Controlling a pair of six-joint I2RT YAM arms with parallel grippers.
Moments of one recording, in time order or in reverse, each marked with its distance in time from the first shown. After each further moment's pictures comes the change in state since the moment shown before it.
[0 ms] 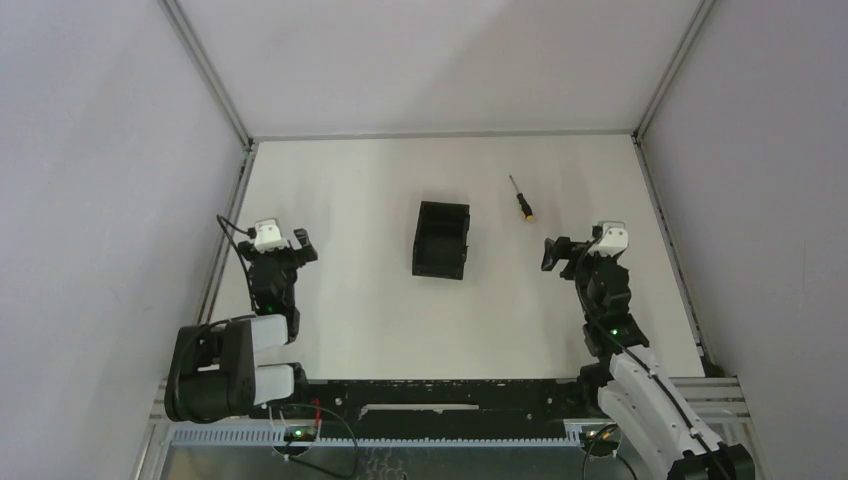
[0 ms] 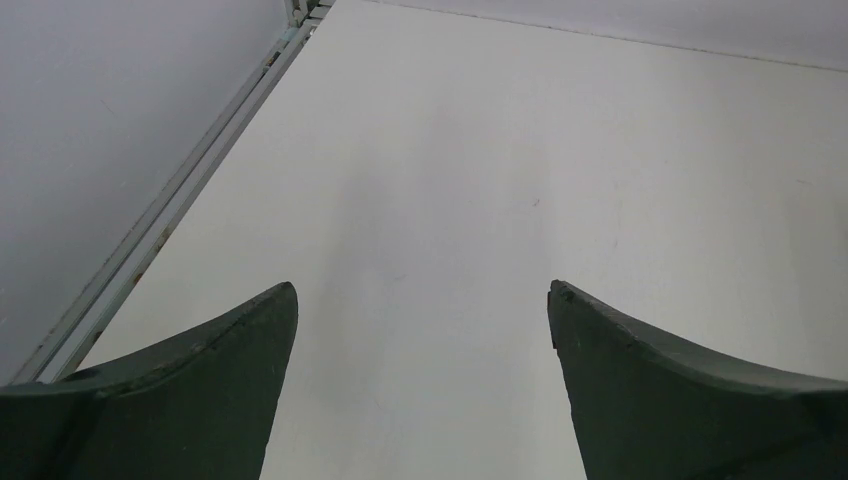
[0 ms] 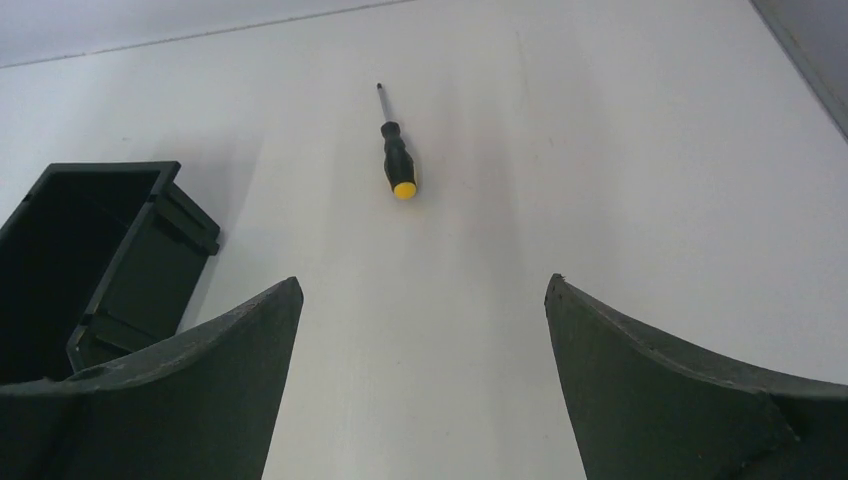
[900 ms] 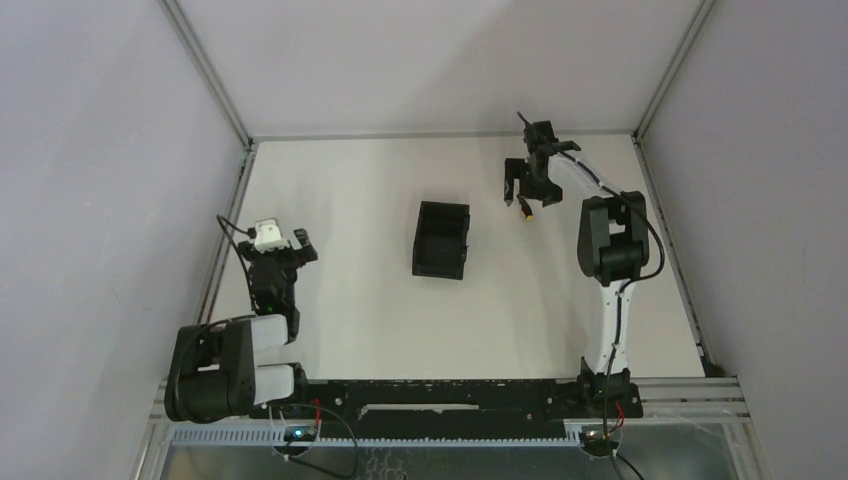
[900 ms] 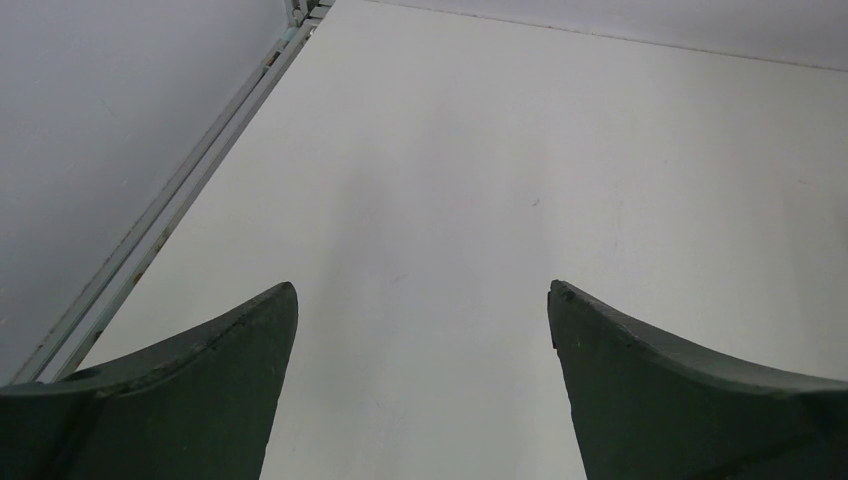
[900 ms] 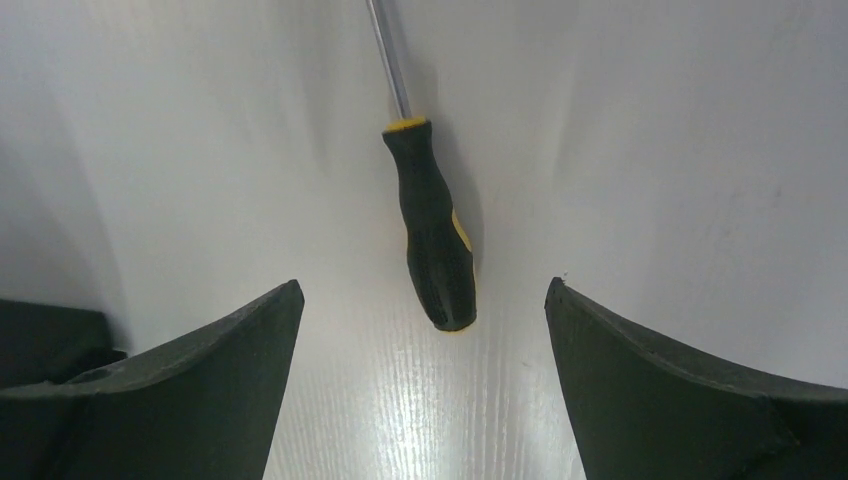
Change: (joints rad) left arm 0.000 0.000 0.000 0.000 0.000 0.000; right arm -0.045 1.517 1.534 -0.987 -0.143 0.003
